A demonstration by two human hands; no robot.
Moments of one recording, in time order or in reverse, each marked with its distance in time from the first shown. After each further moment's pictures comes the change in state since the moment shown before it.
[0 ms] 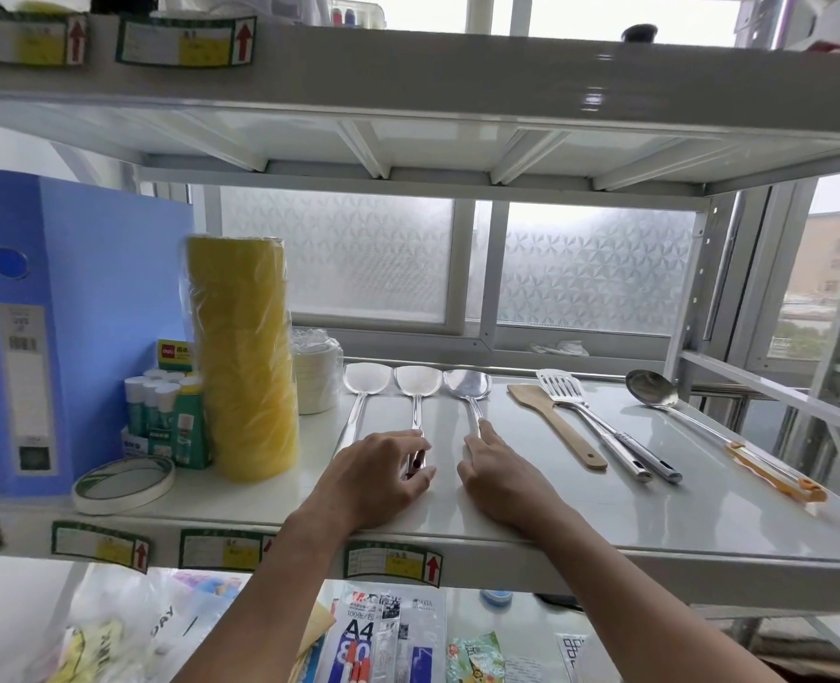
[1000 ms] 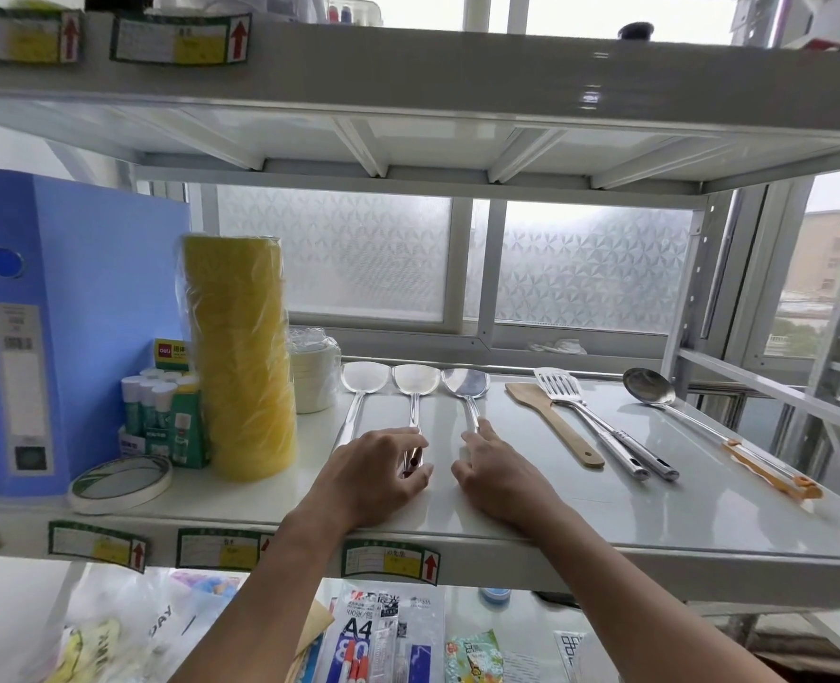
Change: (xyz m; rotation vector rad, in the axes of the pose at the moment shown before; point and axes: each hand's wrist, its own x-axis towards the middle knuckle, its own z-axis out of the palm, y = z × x) left_hand 0.000 -0.001 0.001 -0.007 0.002 -0.028; right_hand -0.007 -0.006 -0.006 0.026 0.021 0.011
